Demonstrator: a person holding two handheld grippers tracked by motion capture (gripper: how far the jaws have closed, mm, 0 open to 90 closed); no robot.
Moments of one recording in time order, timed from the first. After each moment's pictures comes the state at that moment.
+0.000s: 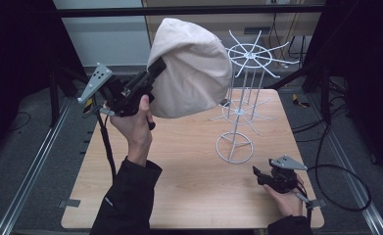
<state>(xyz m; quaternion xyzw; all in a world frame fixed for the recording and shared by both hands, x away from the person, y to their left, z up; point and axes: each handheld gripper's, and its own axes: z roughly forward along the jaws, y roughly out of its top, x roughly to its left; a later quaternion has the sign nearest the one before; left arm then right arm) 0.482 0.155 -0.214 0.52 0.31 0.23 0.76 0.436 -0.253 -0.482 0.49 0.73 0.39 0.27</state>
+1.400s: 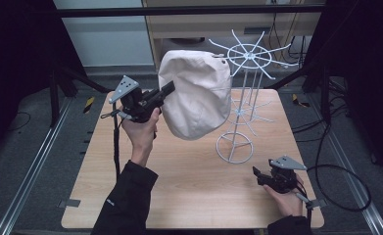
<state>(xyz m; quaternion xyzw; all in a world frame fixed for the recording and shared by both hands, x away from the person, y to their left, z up) 0.519 0.152 -0.275 0.62 0.35 0.21 0.68 0.436 -0.253 -0.483 0.49 0.73 0.39 0.27</state>
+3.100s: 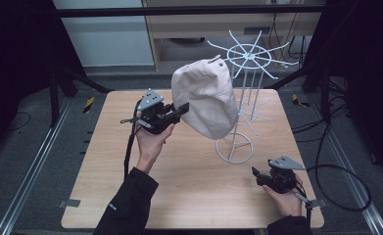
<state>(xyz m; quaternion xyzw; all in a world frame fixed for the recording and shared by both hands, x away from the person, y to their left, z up) 0.527 0.128 -0.318 0.70 0.35 0.20 0.59 0.437 -0.251 -0.484 0.48 0.74 0.39 0.27</state>
